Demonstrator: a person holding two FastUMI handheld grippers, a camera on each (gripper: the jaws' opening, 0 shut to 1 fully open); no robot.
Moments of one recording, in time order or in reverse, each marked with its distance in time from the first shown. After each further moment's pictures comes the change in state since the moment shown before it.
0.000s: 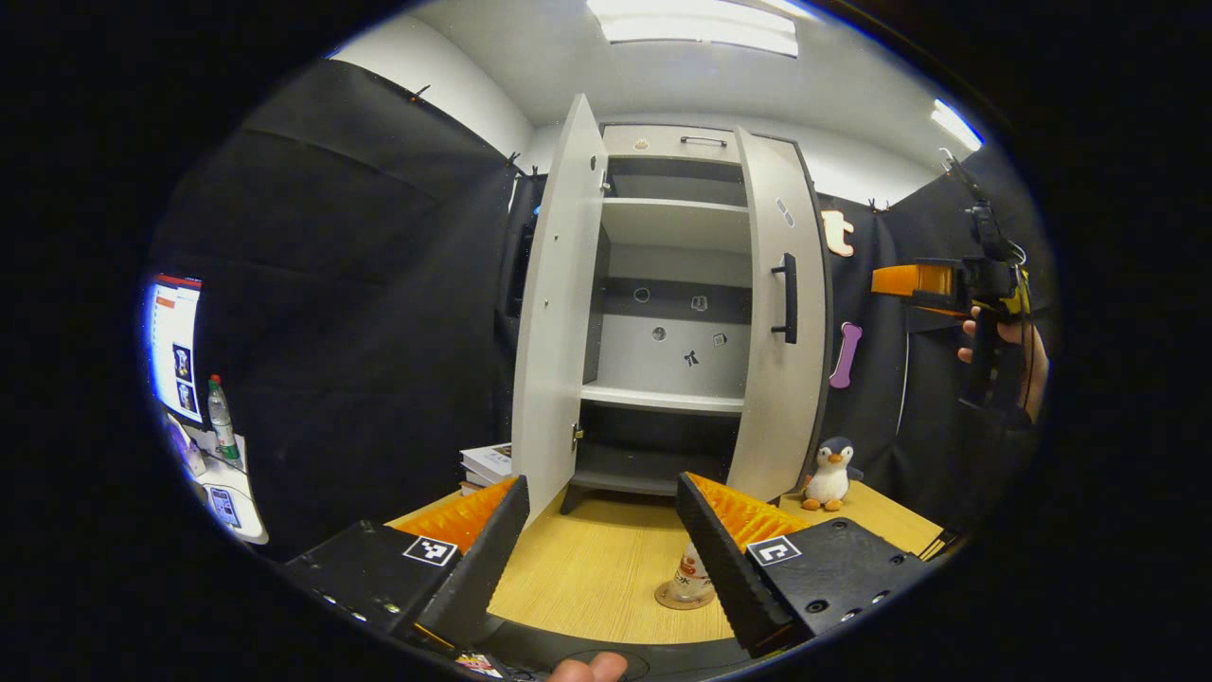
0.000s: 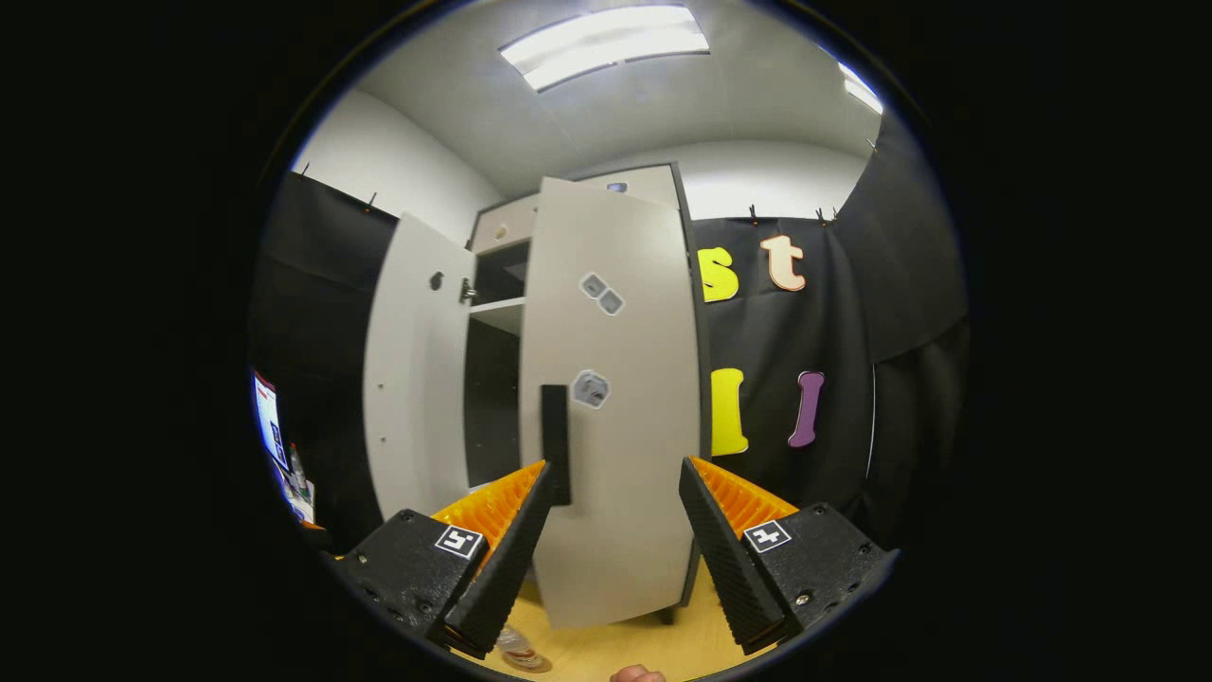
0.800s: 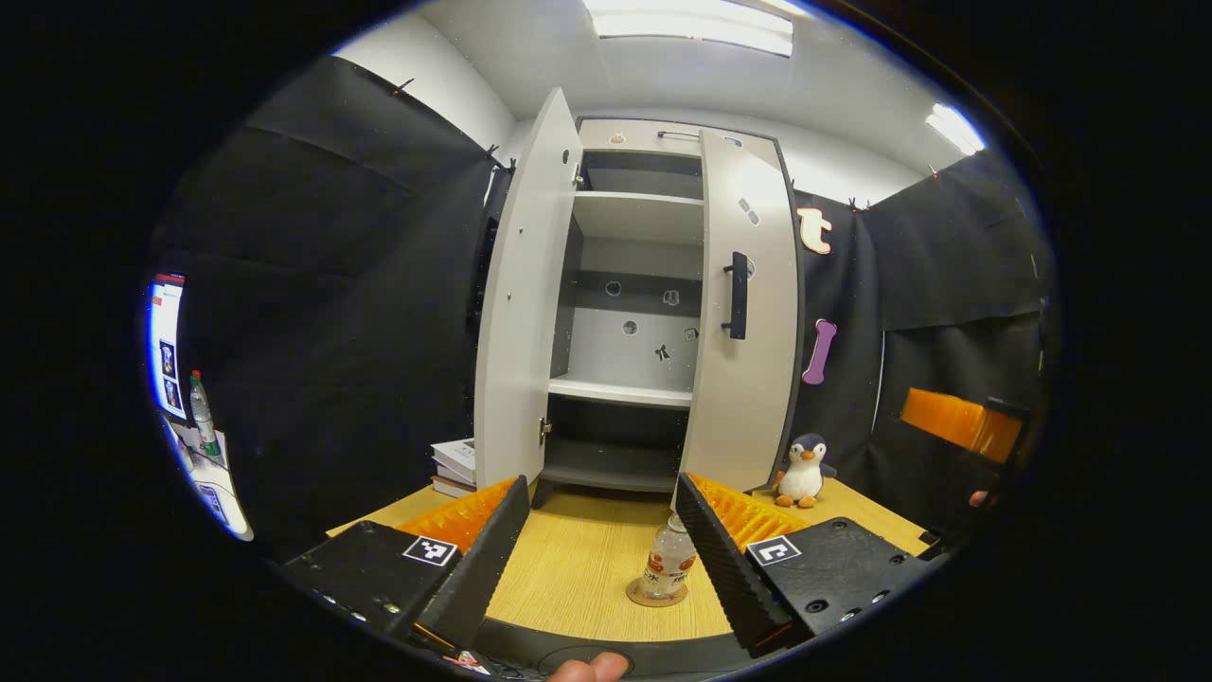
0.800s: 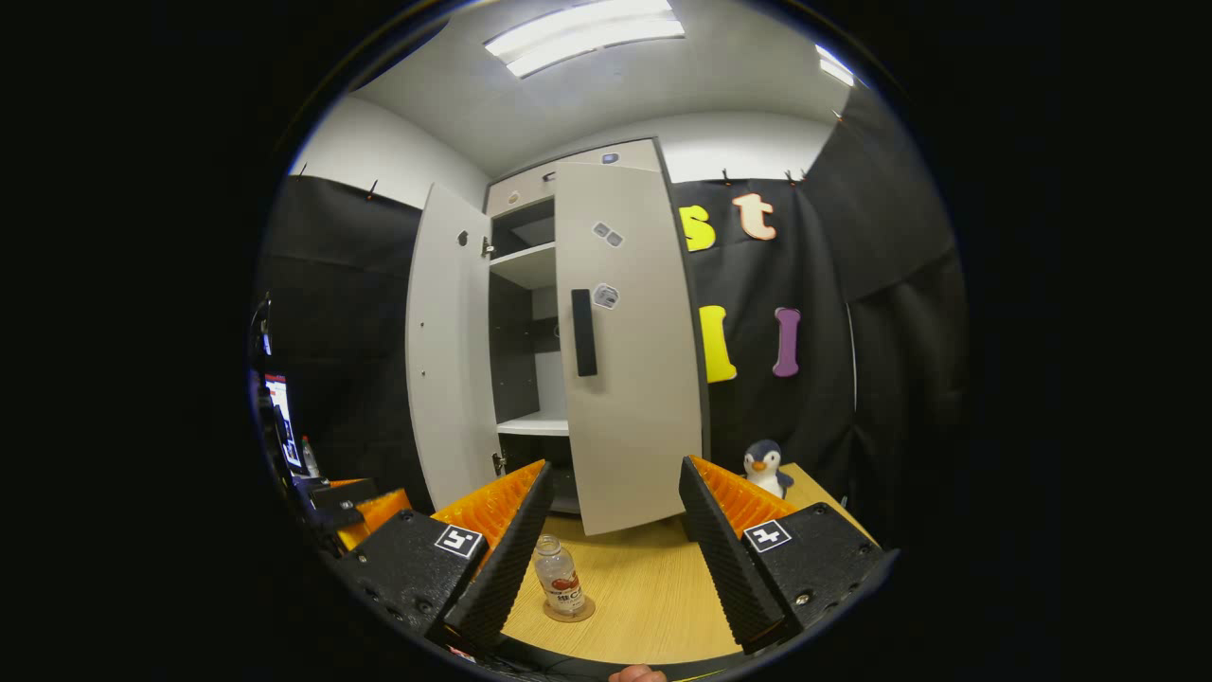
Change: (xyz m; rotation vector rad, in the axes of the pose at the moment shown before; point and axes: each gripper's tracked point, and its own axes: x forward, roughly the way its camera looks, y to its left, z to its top) left arm 0.004 -0.015 0.008 -0.034 0.015 -0.049; right arm -0.119 0.025 -0.106 0.095 0.101 -0.094
